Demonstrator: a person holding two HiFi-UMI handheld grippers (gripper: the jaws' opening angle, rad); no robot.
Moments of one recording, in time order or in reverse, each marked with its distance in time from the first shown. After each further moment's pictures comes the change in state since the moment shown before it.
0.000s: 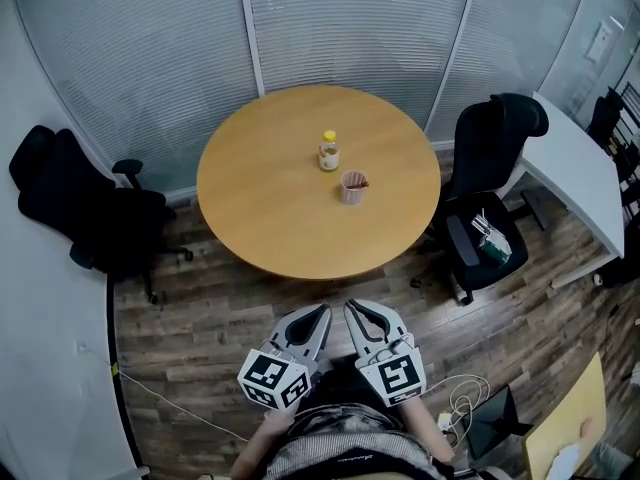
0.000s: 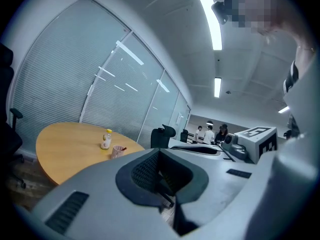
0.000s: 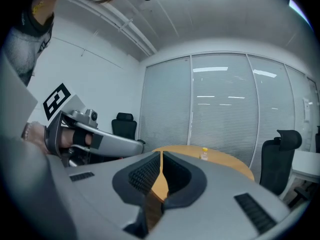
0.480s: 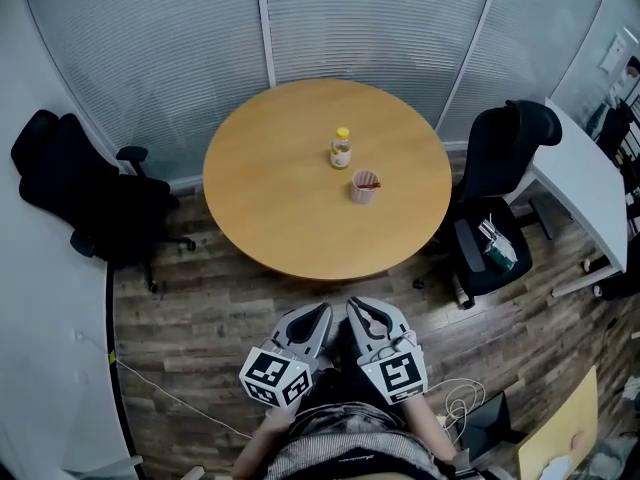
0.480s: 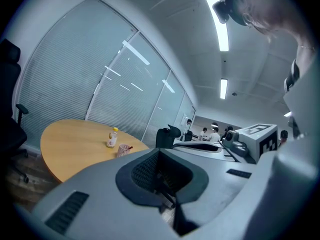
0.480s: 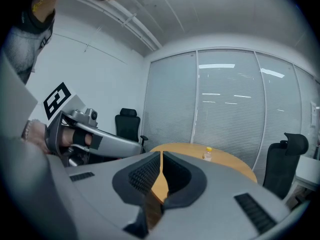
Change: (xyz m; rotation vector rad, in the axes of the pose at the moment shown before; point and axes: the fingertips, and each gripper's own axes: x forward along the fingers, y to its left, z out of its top) left arm 0.006 0.030 -0.004 -0.040 0.000 0.045; right arm 0.028 -0.003 -0.001 0.008 0.037 0.032
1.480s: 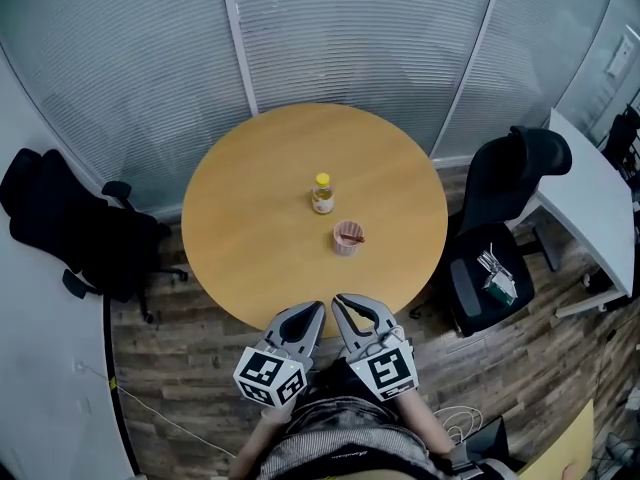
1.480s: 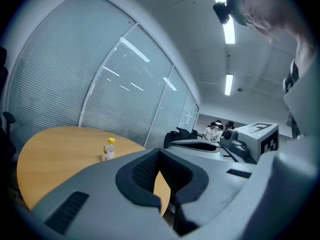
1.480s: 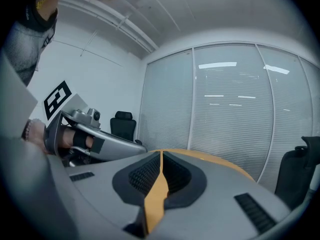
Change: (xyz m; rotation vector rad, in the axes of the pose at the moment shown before) left arm 0.171 0.064 0.067 0.035 0.010 0.024; right arm 0.113 -0.153 0.024 -0.007 -0.043 0.058
